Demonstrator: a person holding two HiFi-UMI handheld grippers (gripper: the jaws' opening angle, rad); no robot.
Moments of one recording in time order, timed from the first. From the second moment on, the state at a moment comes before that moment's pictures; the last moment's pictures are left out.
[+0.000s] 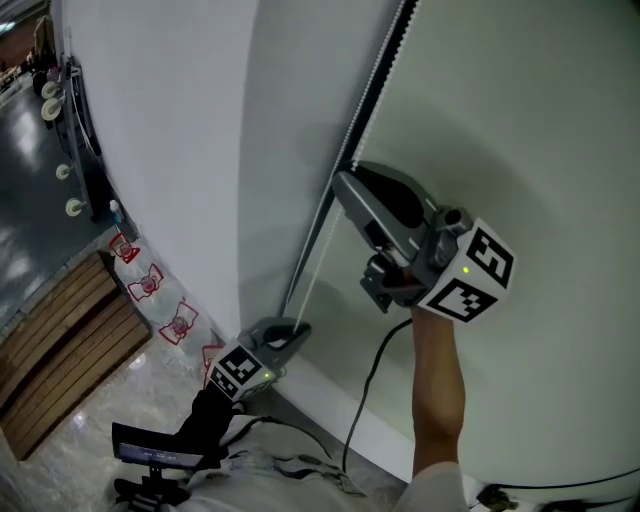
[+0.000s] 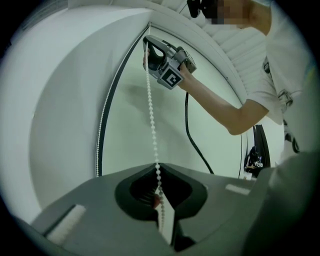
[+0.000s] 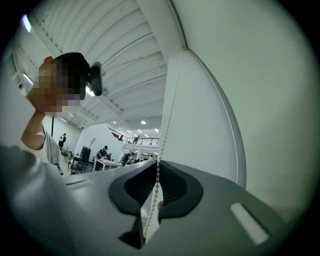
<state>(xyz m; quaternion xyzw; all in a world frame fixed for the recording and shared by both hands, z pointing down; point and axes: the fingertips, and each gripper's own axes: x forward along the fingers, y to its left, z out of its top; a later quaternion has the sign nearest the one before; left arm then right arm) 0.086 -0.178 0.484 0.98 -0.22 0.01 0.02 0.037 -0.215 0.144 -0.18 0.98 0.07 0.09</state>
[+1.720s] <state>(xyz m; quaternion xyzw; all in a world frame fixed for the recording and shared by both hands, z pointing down) 0.081 -0.178 0.484 0.98 -0.22 0.01 0.04 0.028 -0.181 0.333 -0.20 0.98 -0.04 -0.01</state>
